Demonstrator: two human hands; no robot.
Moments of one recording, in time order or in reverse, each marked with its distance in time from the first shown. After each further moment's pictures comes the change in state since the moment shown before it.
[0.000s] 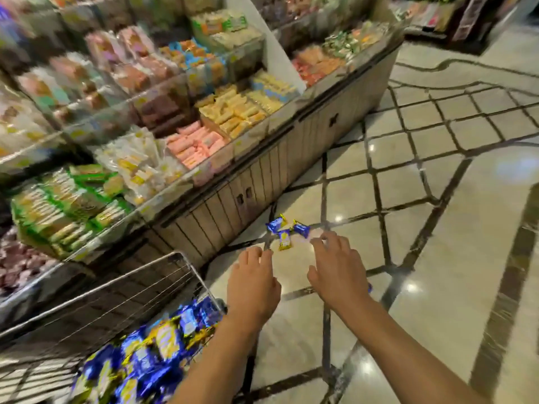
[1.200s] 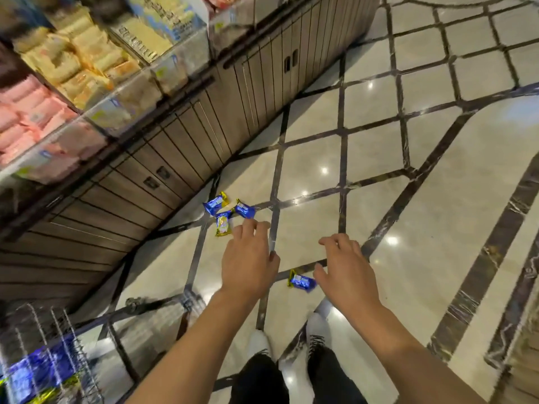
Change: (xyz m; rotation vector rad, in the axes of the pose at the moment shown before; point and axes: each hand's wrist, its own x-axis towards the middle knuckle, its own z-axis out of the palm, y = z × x) left_hand 0.307 0.284 0.183 -0.157 -0.124 -0.036; right_hand 0.202 0.400 0.113 0.224 -0.208 0.101
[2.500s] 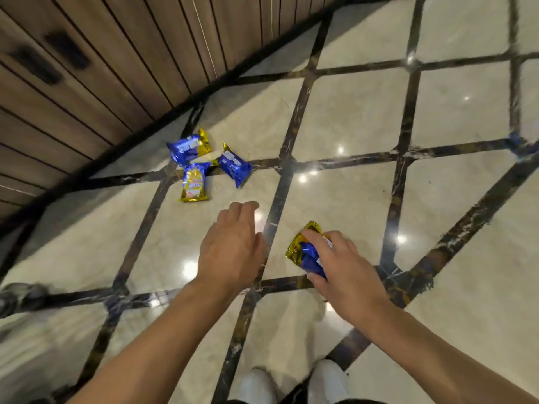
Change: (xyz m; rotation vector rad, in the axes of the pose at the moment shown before) left_hand 0.134 -0.170 0.387 -0.115 -0.018 -0.167; right_hand 0.205 0.127 0.373 -0.099 -0.264 -0.257
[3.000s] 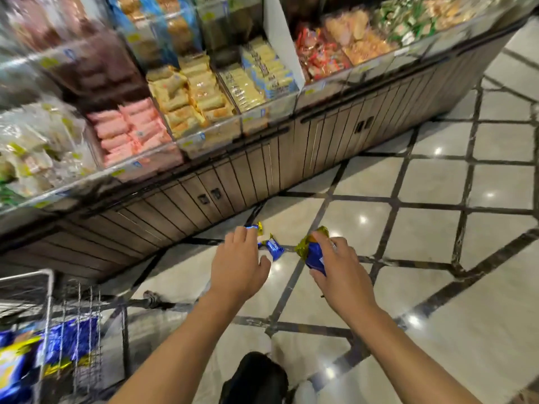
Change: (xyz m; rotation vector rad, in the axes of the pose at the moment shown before) left_hand -0.090 0.158 -0.481 0.117 0.135 -0.184; right_hand -0.131 -0.199 -0.469 0.057 0.171 -0.125
